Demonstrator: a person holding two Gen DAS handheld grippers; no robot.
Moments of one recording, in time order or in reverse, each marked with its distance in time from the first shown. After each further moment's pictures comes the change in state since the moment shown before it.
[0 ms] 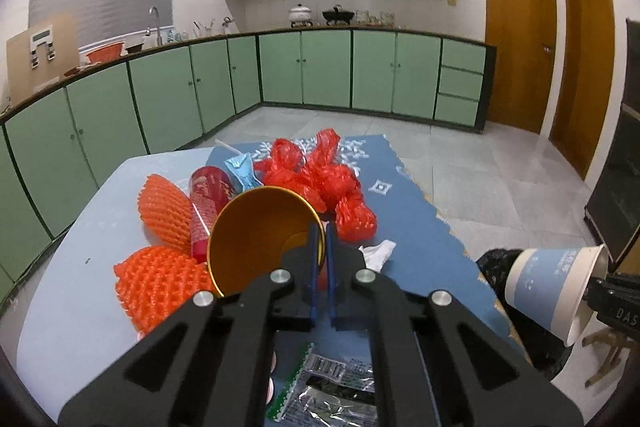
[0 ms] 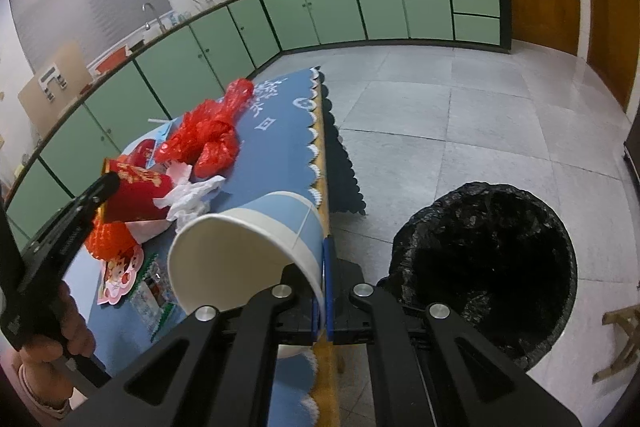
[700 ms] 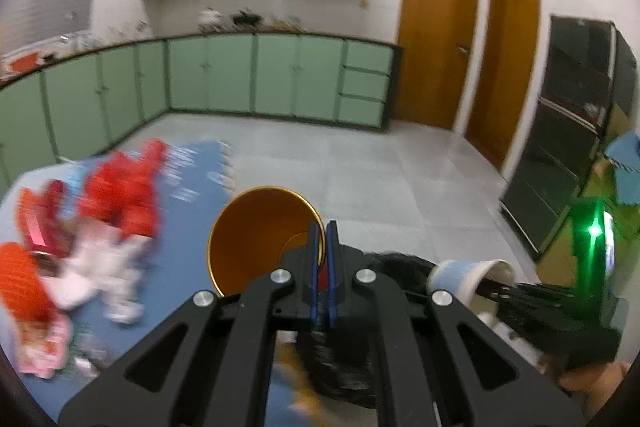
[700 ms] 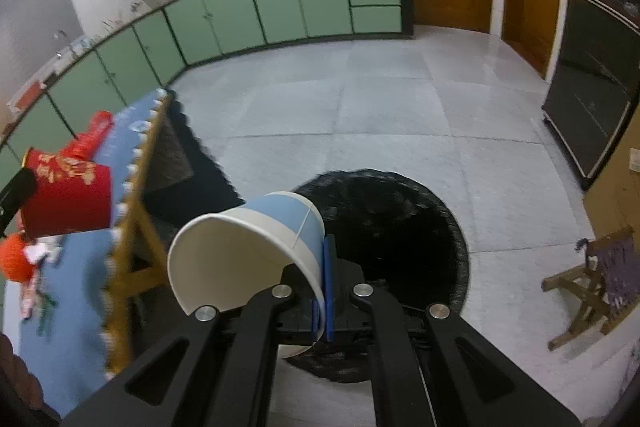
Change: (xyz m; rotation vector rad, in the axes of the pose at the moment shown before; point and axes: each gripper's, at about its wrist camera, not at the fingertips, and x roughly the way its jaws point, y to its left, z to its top) left arm -0.006 -0.180 -0.008 0.058 0.023 -0.354; right arm -0.017 -0.153 -0.012 0.150 0.000 -0.296
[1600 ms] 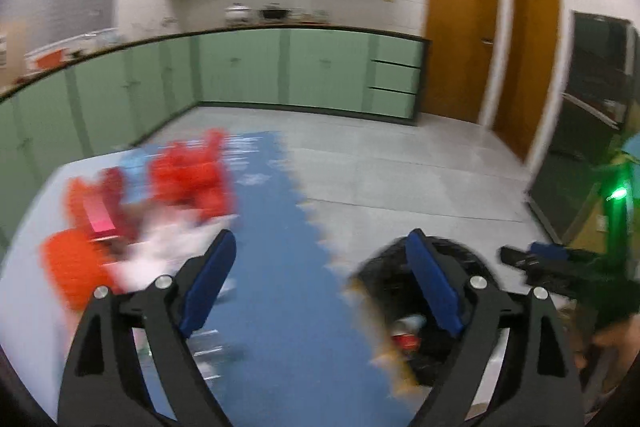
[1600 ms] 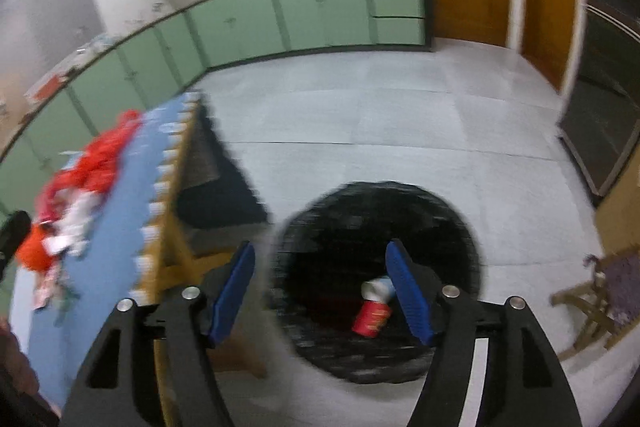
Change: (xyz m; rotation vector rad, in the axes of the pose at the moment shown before) left arm -0.063 0.075 -0.019 -0.020 0.008 0.181; right arm -0.029 0.045 -0.003 -0.073 -0.047 0.120
